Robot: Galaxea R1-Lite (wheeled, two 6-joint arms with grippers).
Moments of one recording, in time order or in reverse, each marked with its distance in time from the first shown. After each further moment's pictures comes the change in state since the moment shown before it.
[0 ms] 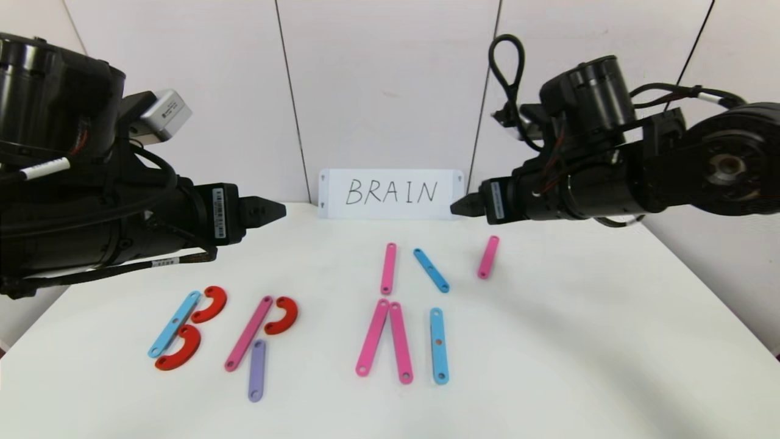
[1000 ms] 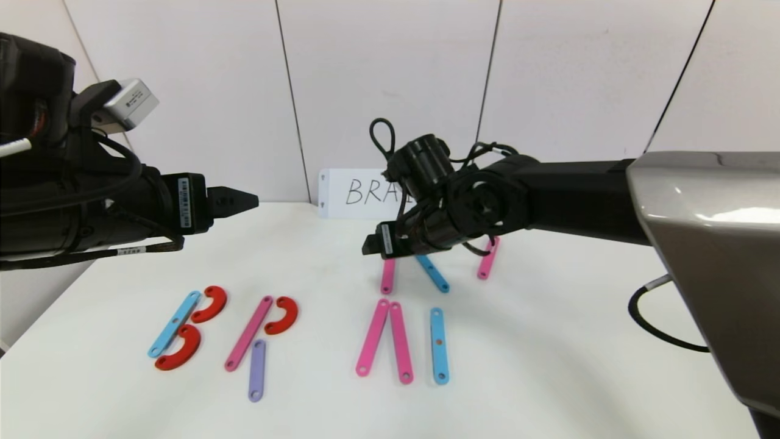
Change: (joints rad) left arm 0.129 -0.029 -0.001 0.003 -0.090 0.083; right arm 0.159 0.459 -0.467 0.192 0.032 0.160
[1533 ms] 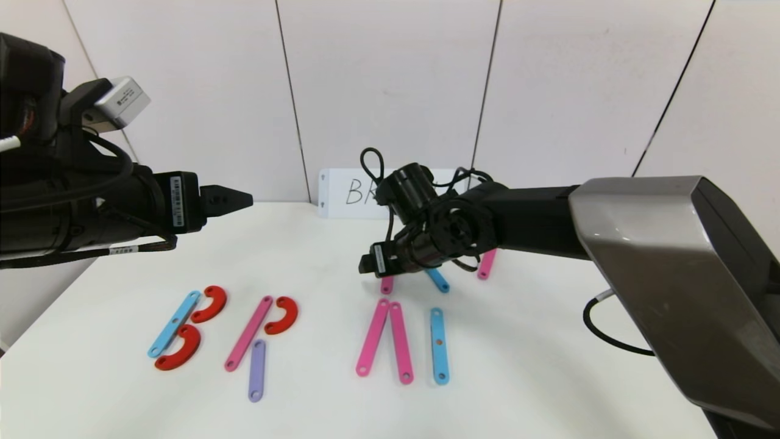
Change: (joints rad) left arm 0.014 -0.008 -0.001 0.009 -0.003 0.001; right arm 0.003 0.079 -0.005 -0.031 -0.006 -0.001
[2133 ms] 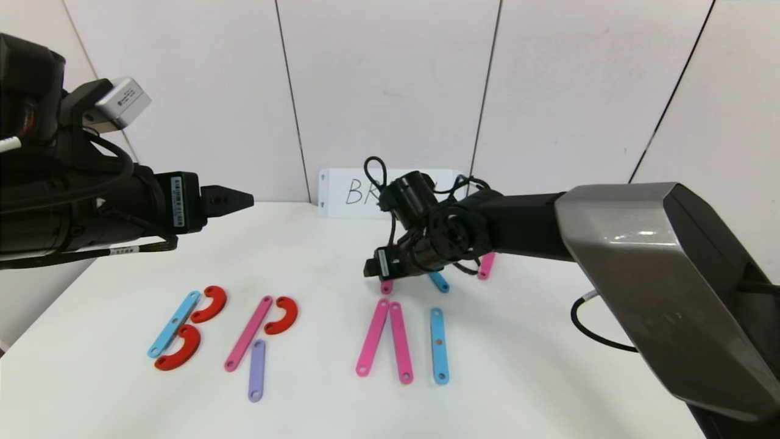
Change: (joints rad) left arm 0.000 0.000 0.001 -0.003 -0.006 0.000; right arm -0.016 0.036 -0.003 -0.016 -0.002 -0.009
